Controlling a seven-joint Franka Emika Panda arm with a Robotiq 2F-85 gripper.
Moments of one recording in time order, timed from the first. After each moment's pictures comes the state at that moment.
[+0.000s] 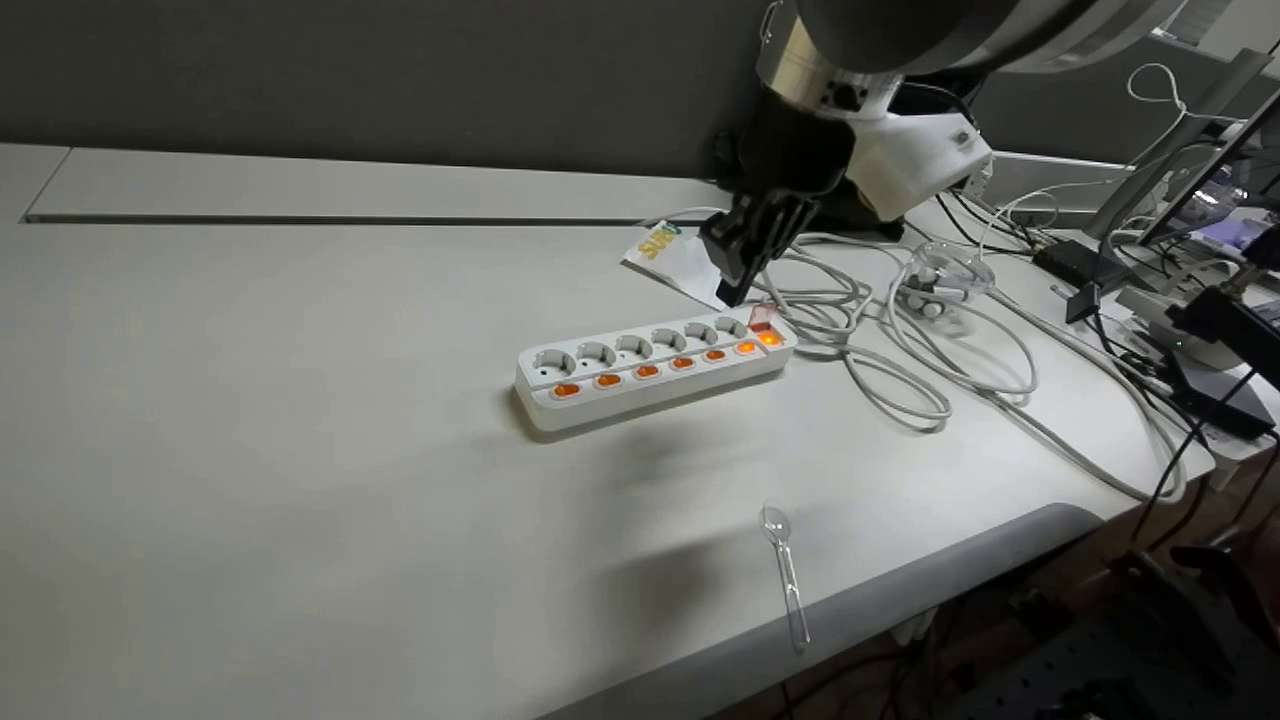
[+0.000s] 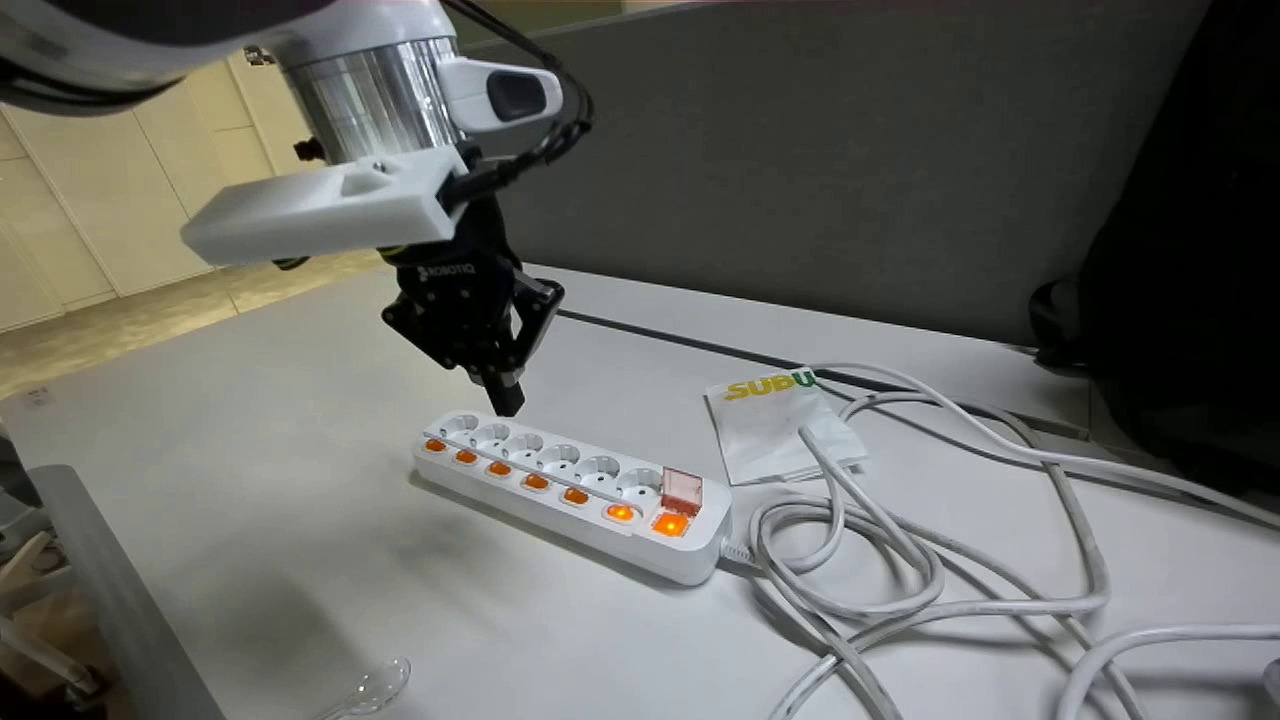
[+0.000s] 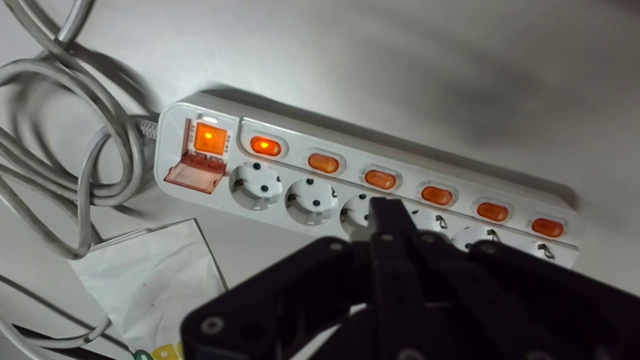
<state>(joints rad) -0.02 0.12 0.00 -2.54 -0.11 2.76 -0.28</state>
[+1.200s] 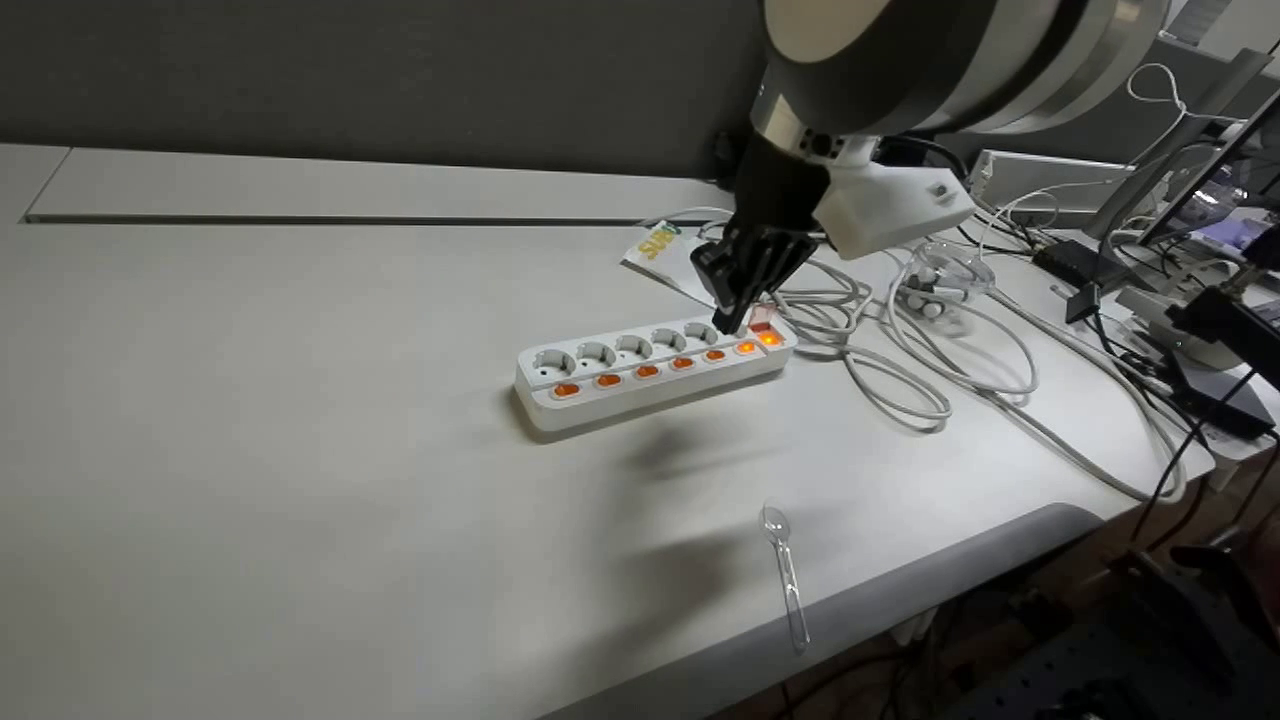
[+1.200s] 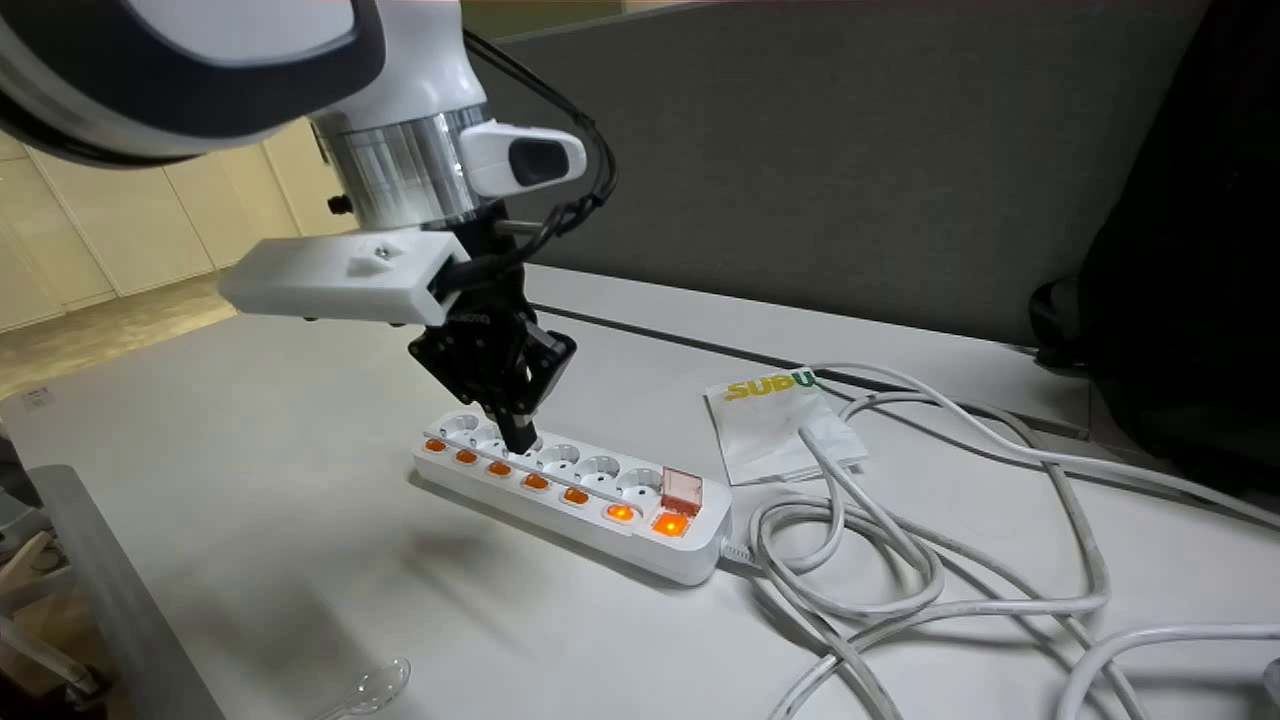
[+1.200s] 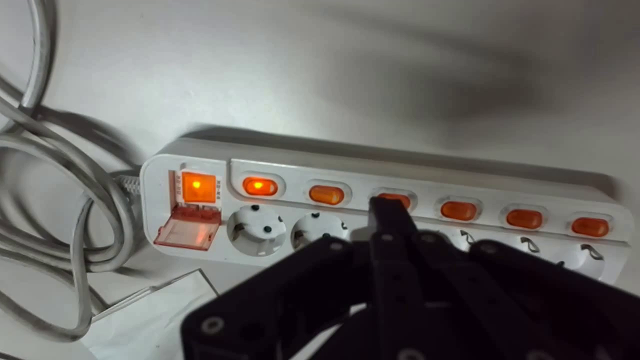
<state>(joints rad) -0.02 0.21 -0.01 -2.53 -0.06 2.82 -0.18</state>
